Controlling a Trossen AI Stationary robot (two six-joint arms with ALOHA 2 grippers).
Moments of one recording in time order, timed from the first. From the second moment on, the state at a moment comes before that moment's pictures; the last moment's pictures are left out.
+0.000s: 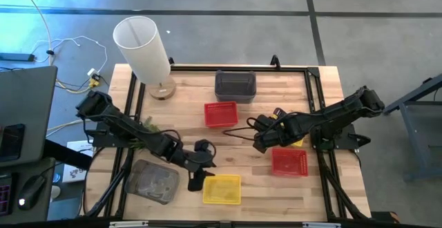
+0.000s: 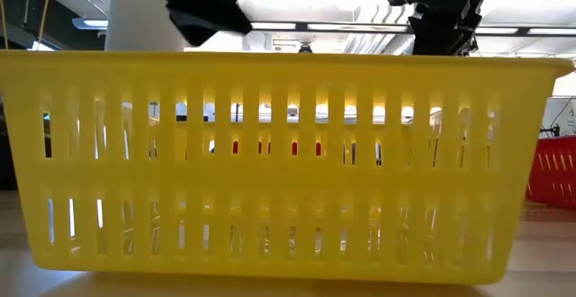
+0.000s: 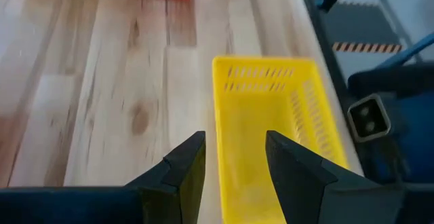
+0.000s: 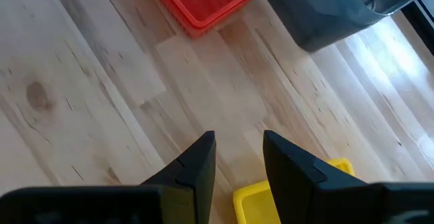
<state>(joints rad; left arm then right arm) -0.34 1.61 1.05 -0.19 -0.17 -0.37 0.30 1.48 1.15 -0.99 0.51 0.78</state>
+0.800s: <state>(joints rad) -0.34 1.78 1.05 -0.15 -0.12 -0.41 0.30 1.48 1.15 -0.97 0.53 0.76</state>
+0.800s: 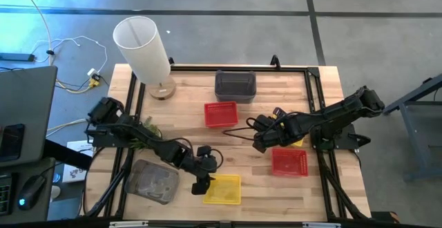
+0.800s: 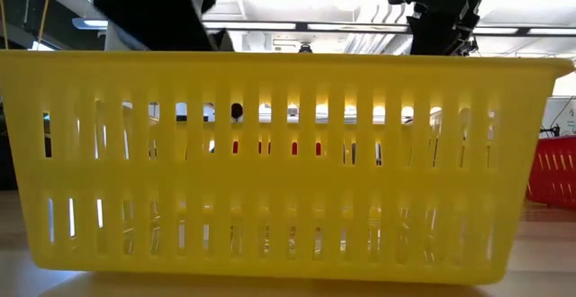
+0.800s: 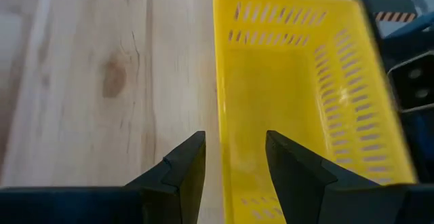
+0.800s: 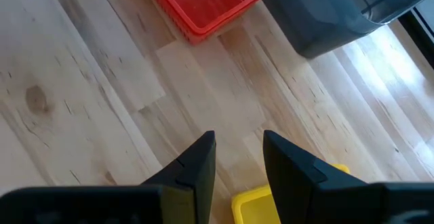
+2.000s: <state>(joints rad) -0.21 1.81 1.07 -0.24 -0.03 -0.26 0.30 1.48 1.14 -0.65 0.30 0.52</state>
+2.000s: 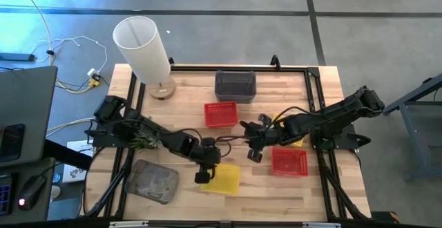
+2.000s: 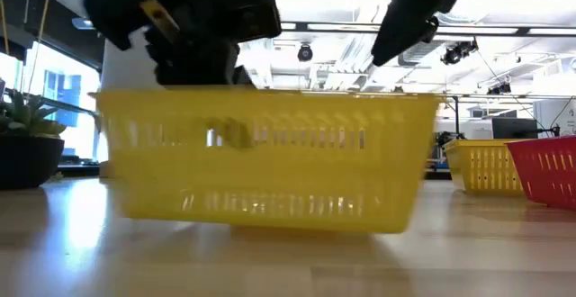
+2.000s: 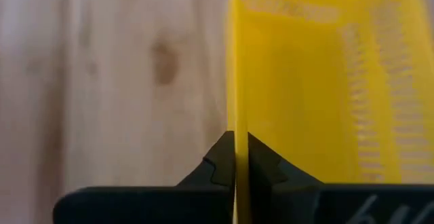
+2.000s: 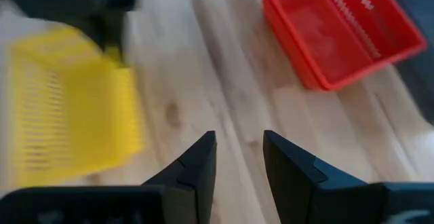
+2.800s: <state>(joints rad) -0.07 1.80 1.26 -0.48 -0.22 0.01 0.30 1.48 1.14 -0.49 0.33 0.28</state>
